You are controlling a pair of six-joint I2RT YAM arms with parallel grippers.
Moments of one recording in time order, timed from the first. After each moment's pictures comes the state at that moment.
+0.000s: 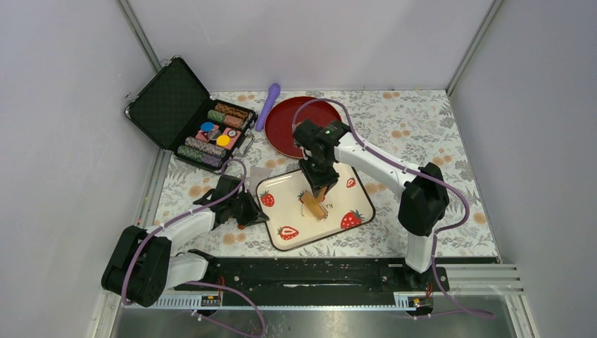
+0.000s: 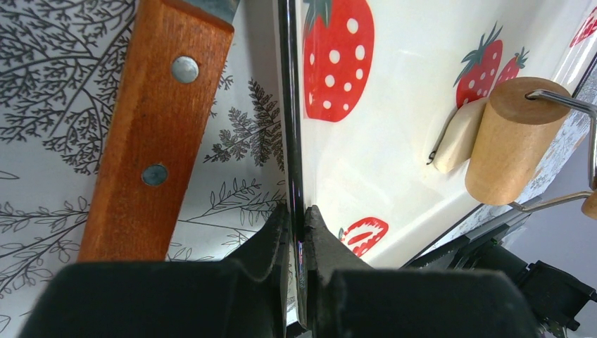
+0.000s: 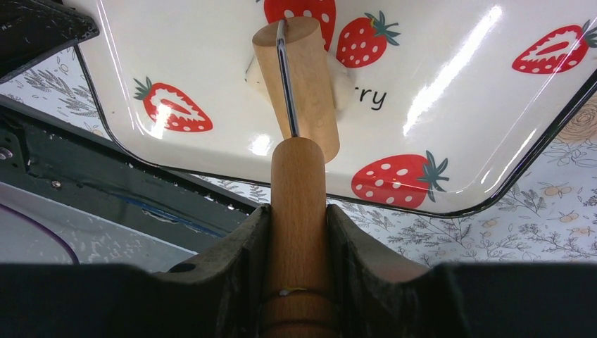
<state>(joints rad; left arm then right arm) -0.36 1.19 0.39 -0.20 0.33 -0.83 0.81 1.89 1.70 -1.23 -0.07 0.34</state>
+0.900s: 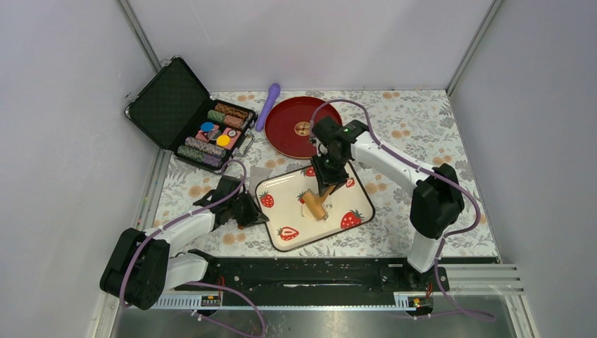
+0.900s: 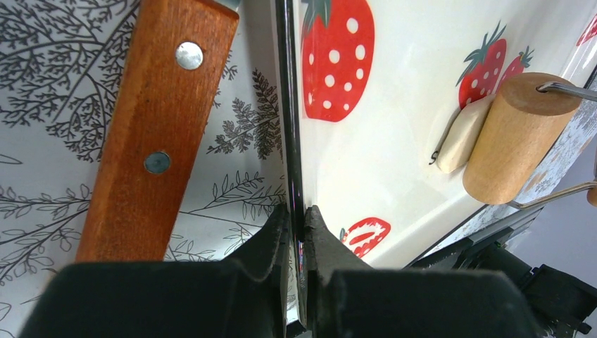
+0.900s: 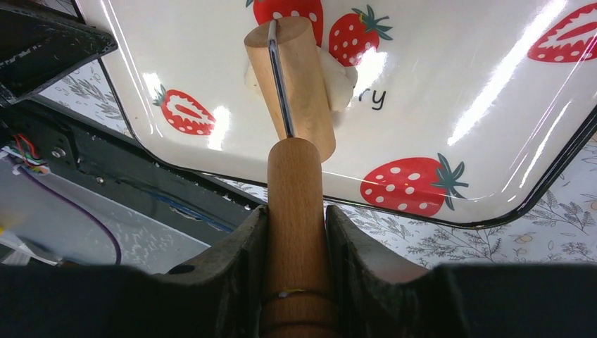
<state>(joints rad) -0.37 1.17 0.38 -0.22 0.31 -0.84 0.70 1.81 1.55 -1.12 -0.19 0.34</state>
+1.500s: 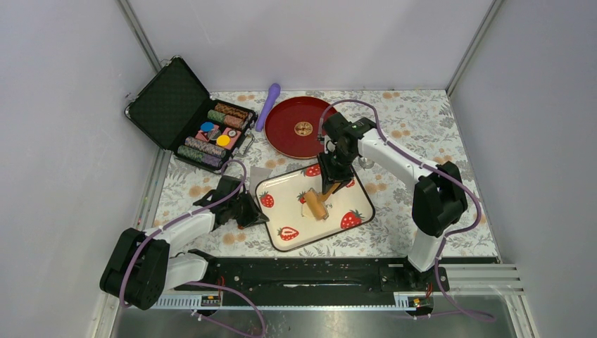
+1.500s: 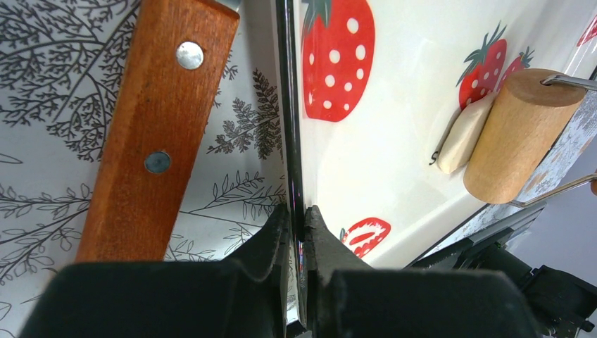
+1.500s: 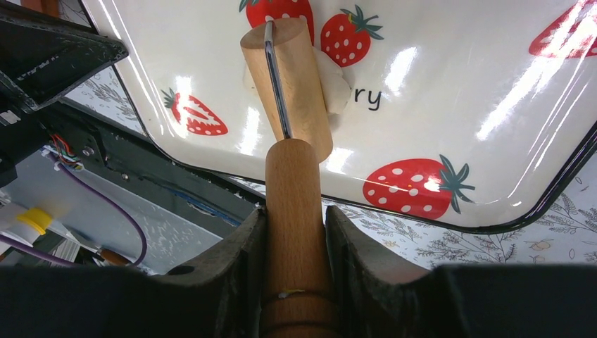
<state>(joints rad) -0.37 1.17 0.38 -0.22 0.31 -0.84 0.61 1.80 1.50 -1.09 -0.29 0.34</state>
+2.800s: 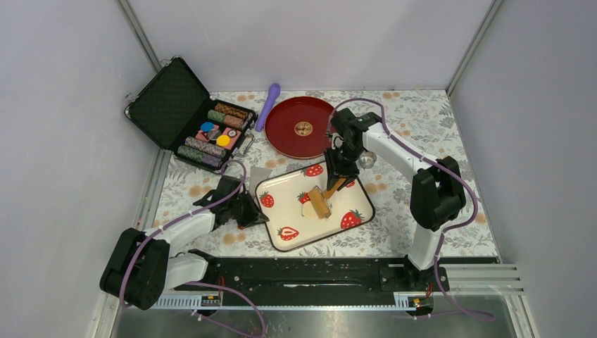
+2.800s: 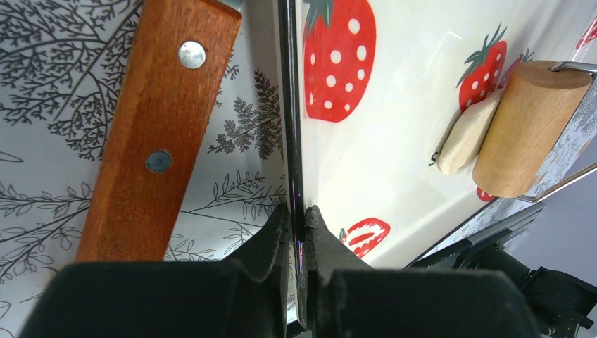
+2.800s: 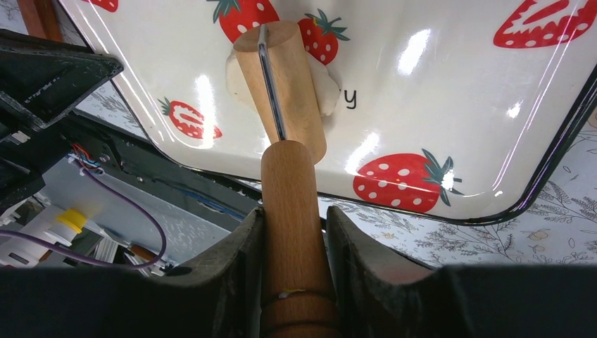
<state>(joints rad) -0.37 1.17 0.39 -0.22 0.30 -0.85 0.53 1.85 1.53 -1.15 -0.32 0.34</state>
